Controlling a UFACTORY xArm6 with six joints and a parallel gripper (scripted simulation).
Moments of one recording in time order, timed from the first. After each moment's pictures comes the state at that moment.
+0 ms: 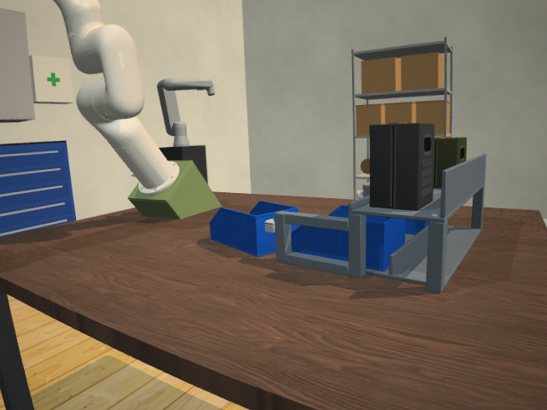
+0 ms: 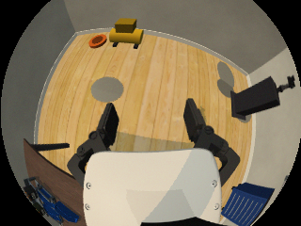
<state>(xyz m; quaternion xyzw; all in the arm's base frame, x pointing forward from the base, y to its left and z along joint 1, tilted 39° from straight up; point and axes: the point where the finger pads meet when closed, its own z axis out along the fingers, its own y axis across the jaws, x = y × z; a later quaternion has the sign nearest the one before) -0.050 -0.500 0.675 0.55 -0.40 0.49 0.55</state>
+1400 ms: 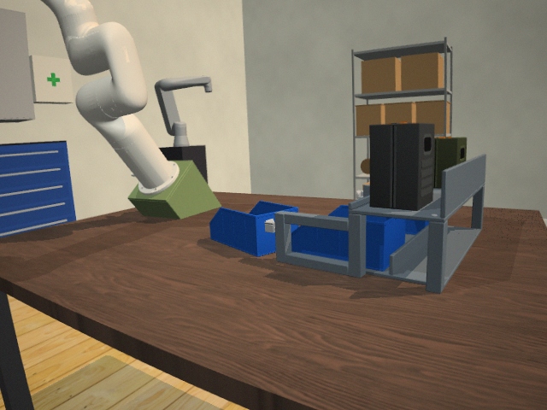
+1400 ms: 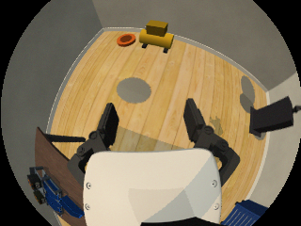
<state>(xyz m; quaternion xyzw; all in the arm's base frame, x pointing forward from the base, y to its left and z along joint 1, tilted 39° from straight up) 0.059 -0.499 0.675 0.58 -0.34 0.54 0.50</state>
